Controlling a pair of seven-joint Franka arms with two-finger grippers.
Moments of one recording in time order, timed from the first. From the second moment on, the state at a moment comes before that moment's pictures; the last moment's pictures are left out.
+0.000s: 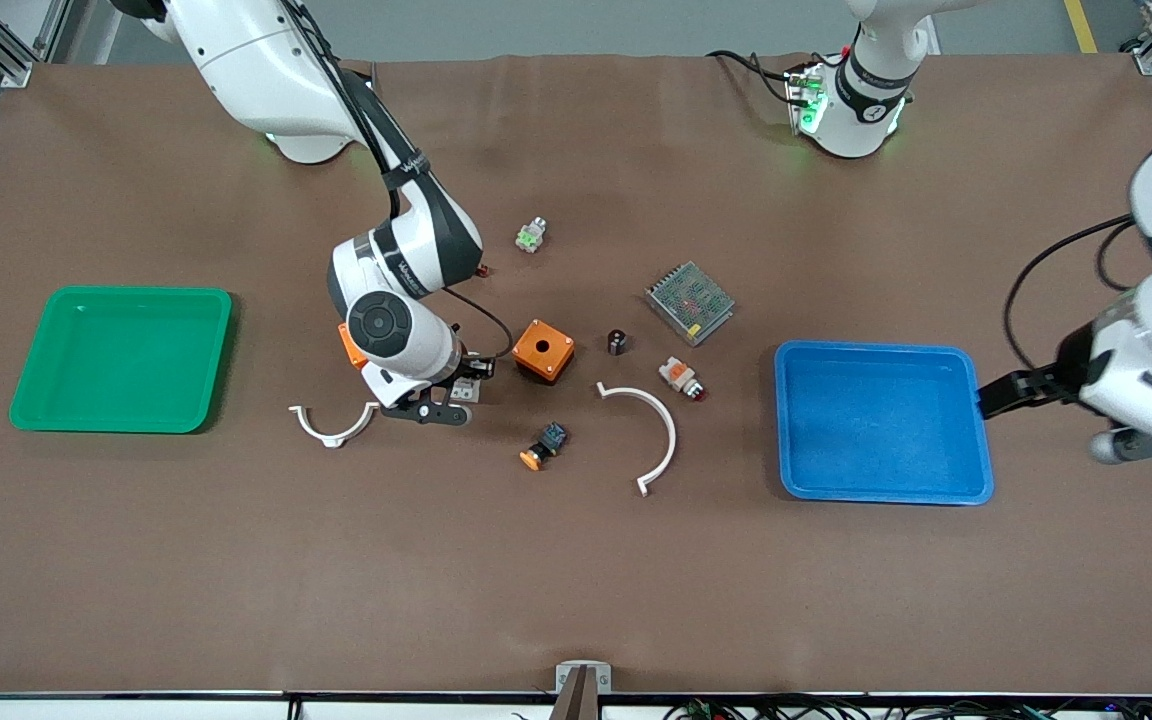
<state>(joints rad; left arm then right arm) 0.23 0.30 -0.33 -1.42 0.12 1.76 -0.25 0.55 0.58 -0.04 -1.76 0.20 2.21 0.53</state>
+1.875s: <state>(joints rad) 0.01 -0.03 -0.07 -1.63 0.06 1.60 -0.19 0.03 -0.05 -0.09 -1.77 0.04 1.59 0.01</state>
